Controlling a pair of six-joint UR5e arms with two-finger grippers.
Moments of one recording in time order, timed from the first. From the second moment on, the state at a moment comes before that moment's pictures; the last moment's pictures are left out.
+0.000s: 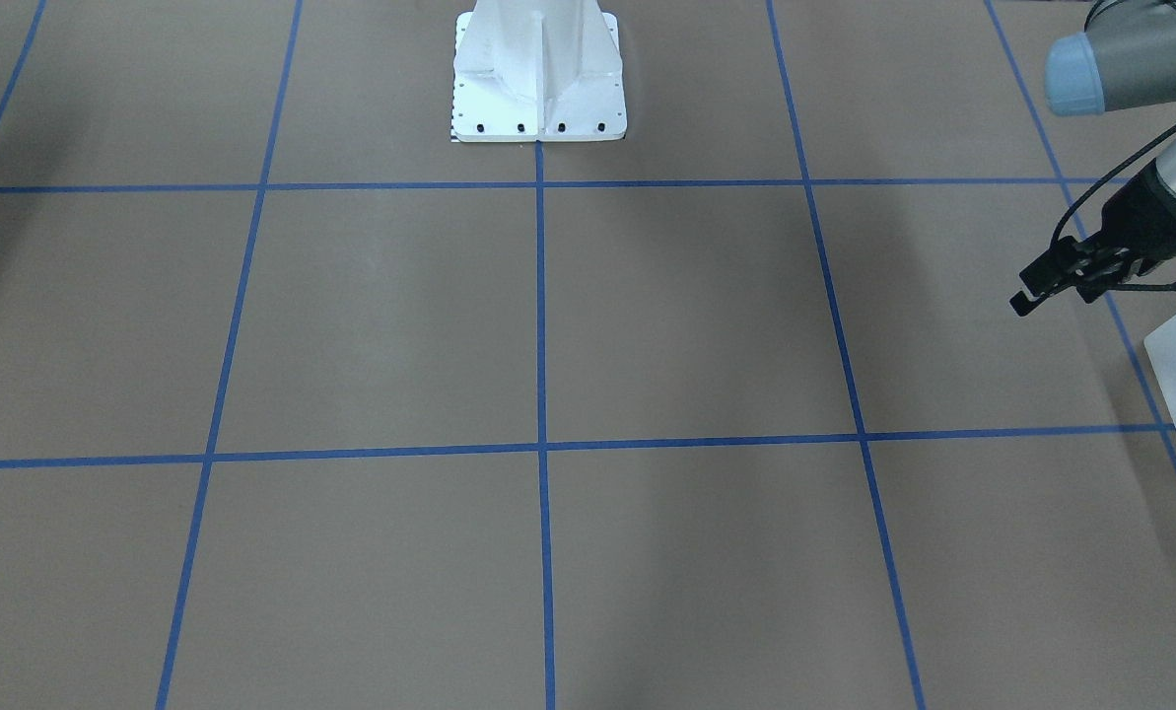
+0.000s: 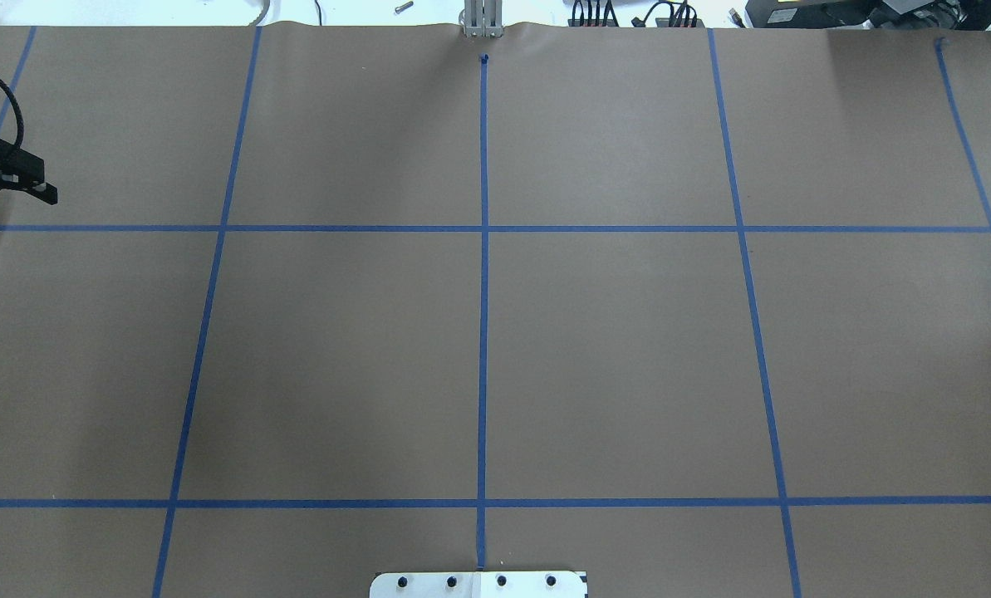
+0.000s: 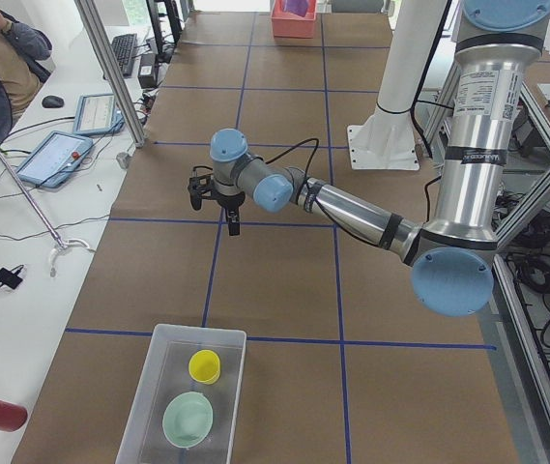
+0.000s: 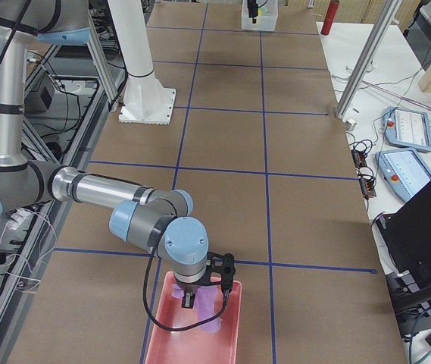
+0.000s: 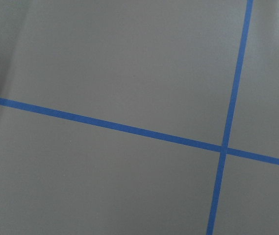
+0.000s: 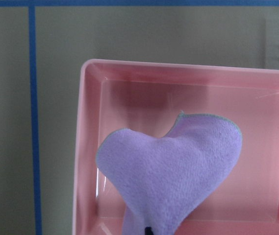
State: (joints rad) left arm -1.18 -1.67 -1.85 -1.78 -2.31 -0.89; right arm 1.86 -1.77 1.66 -1.74 2.24 -0.37
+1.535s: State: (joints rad) left arm -1.19 -1.58 -1.90 -1.78 -2.31 -0.69; right arm 1.86 -1.69 1.48 -1.50 2.31 -0.29
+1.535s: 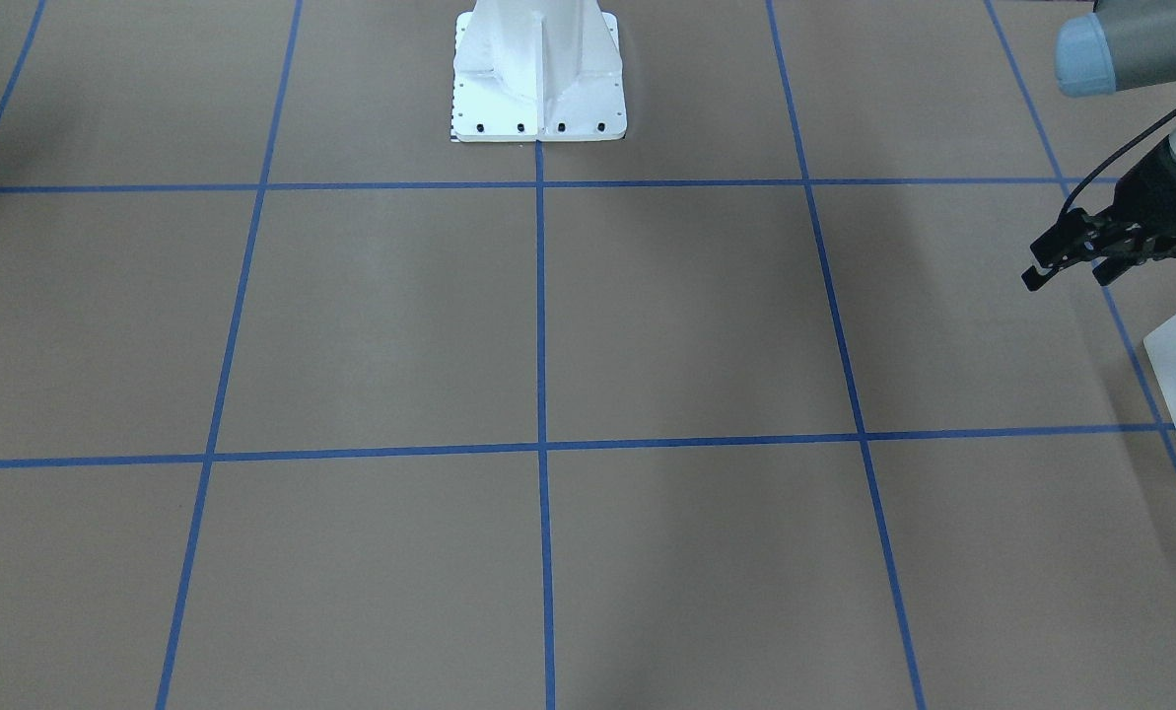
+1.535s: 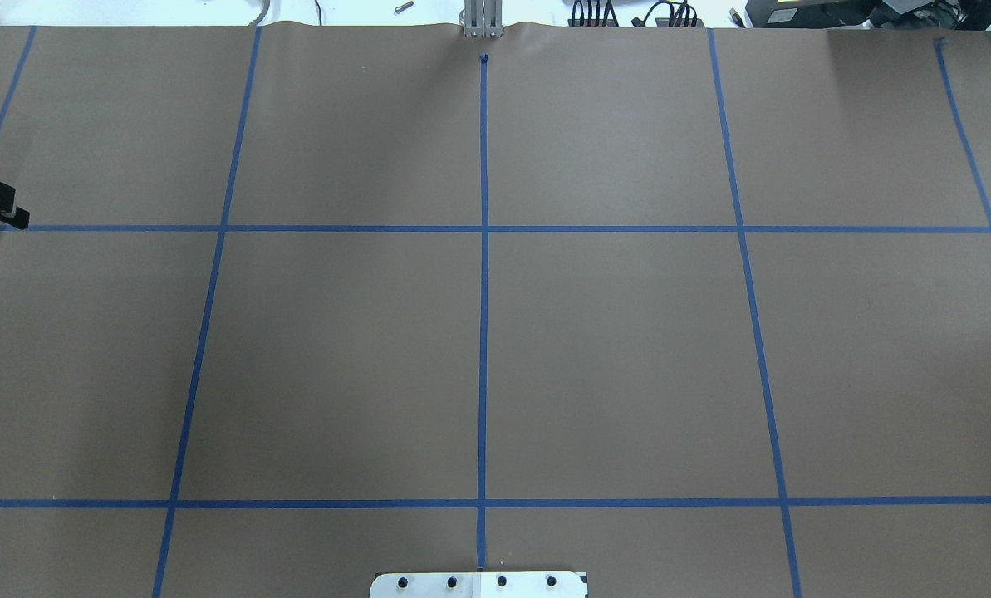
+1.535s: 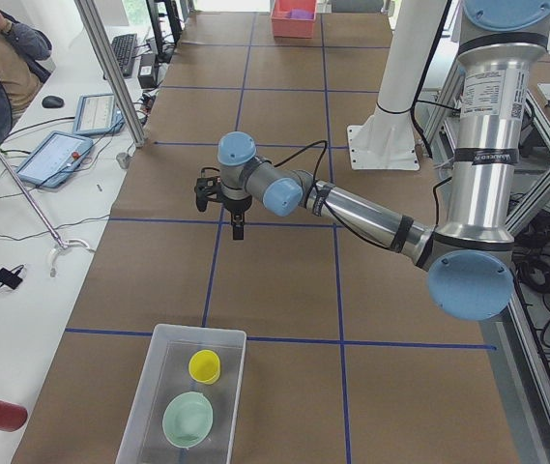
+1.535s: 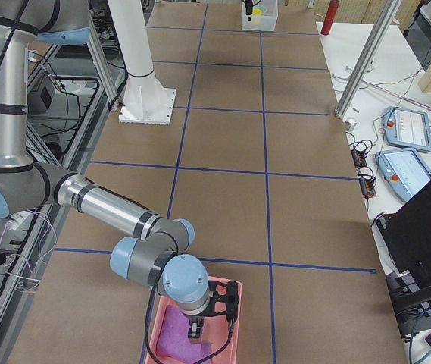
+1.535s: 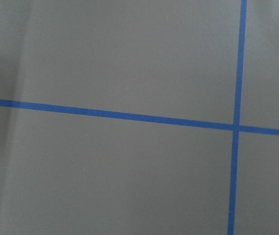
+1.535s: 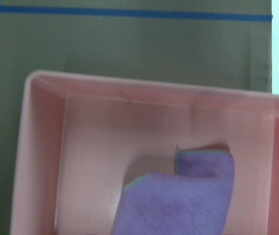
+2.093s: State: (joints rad) left arm -1.27 -1.52 -1.87 -1.78 -2.31 -0.42; right arm 1.63 -1.63 1.61 -1.49 2.32 0.00
